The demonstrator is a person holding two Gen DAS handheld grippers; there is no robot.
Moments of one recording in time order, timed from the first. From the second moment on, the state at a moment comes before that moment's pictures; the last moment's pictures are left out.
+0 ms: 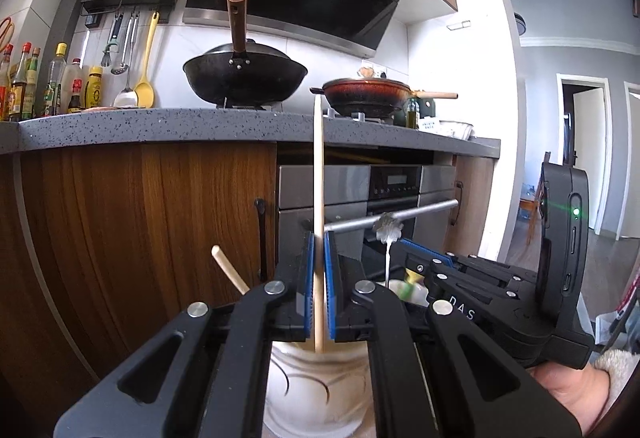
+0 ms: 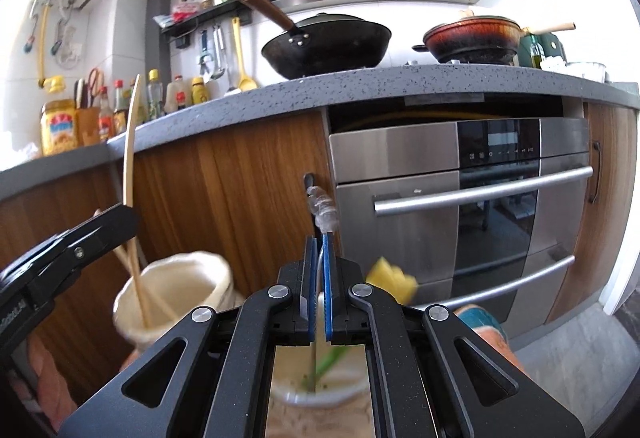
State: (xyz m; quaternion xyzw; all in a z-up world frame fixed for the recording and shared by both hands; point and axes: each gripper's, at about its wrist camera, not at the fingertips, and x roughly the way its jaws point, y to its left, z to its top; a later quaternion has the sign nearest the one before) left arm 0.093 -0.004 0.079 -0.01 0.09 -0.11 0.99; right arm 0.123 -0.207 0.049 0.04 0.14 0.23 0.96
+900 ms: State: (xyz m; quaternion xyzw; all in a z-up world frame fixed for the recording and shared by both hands) left arm 0.066 -0.004 0.065 -0.01 0.12 -0.14 0.98; right arm 0.059 -0.258 0.025 0.09 0.17 0.21 0.96
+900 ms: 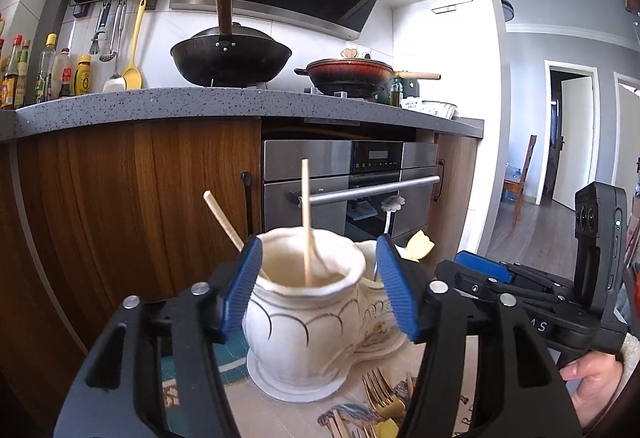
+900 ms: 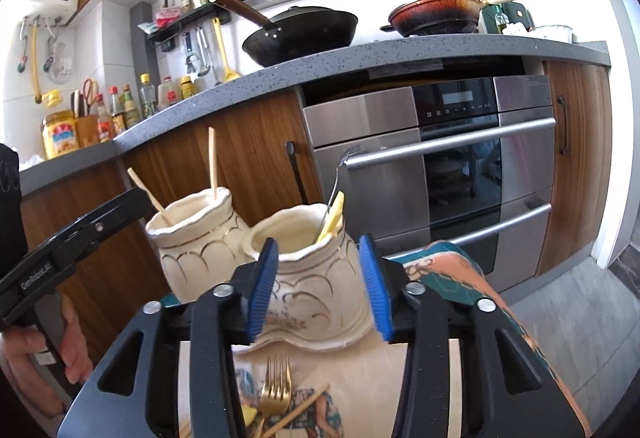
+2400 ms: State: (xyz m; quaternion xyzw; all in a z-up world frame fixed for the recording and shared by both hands) left arm 0.020 -0.013 -0.048 0.08 0.43 -0.11 0.89; right arm 0.029 -0.252 0.000 0.06 0.24 0.22 0.94
